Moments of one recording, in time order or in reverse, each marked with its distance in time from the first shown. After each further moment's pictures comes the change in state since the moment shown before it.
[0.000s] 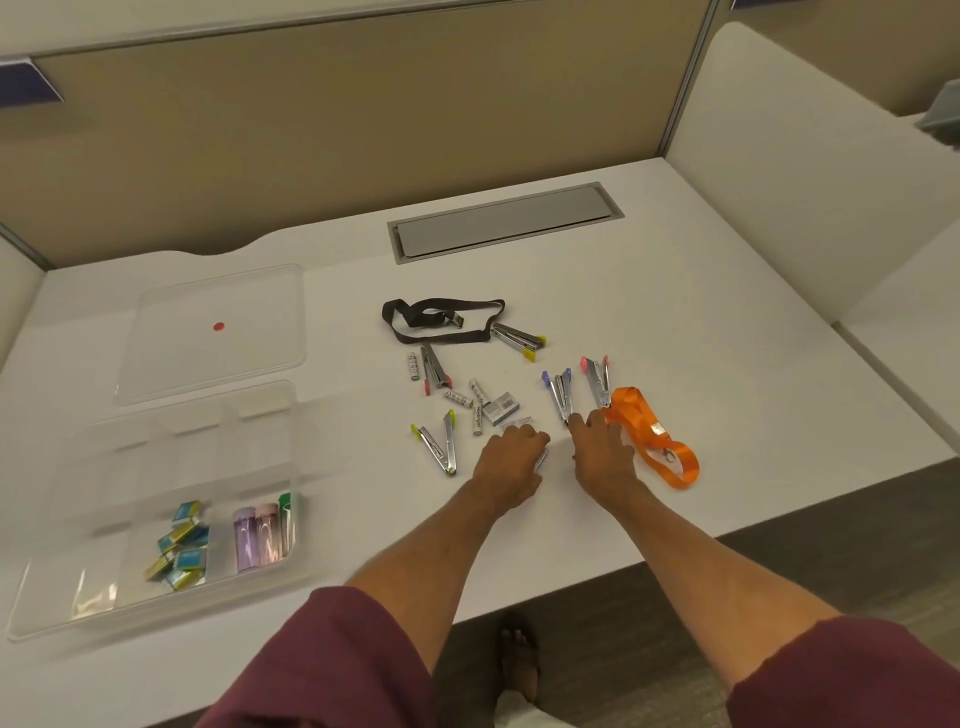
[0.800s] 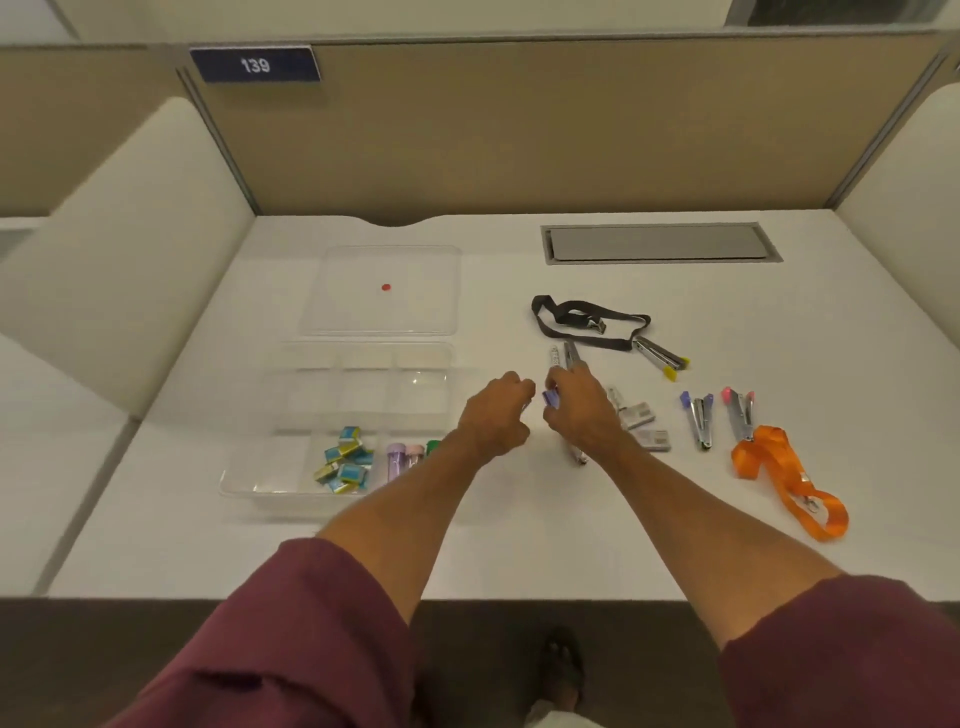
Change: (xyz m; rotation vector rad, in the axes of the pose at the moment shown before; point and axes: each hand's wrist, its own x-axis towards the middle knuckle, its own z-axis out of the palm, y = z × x) left_hand -0.108 -0.151 -0.068 -0.165 0.302 -0.286; right_hand -0.025 -0.206 -0.053 0.283 0.128 -0.398
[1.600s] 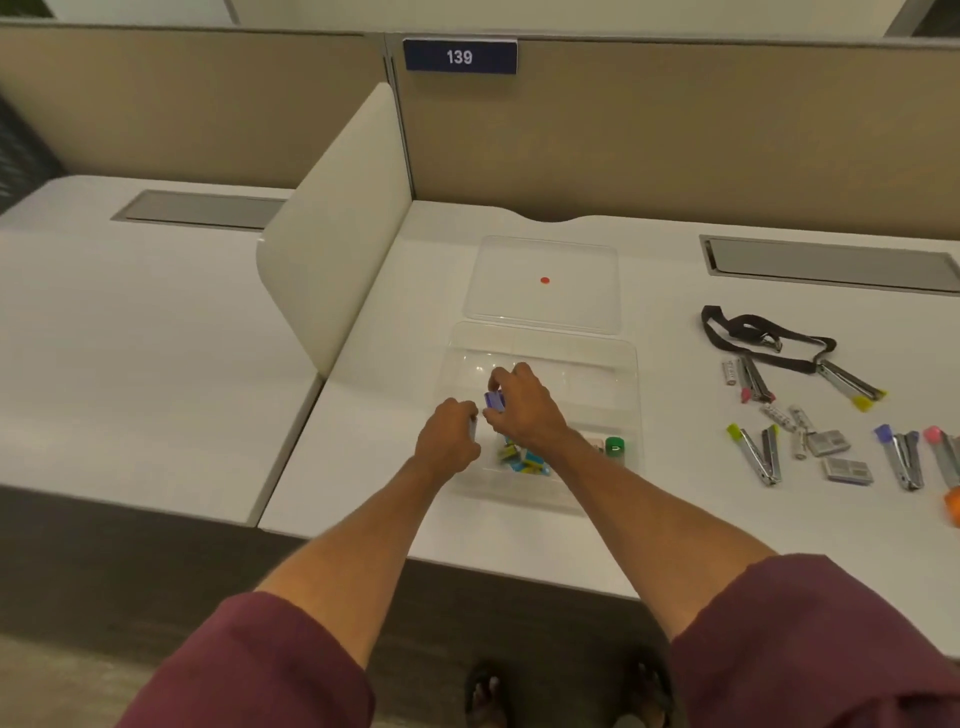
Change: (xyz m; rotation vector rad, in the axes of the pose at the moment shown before) left_hand -0.159 -0.249 -0.074 -0.174 0.076 -0.406; right_hand -0.020 -0.278 0.128 0.127 -0.184 -0.281
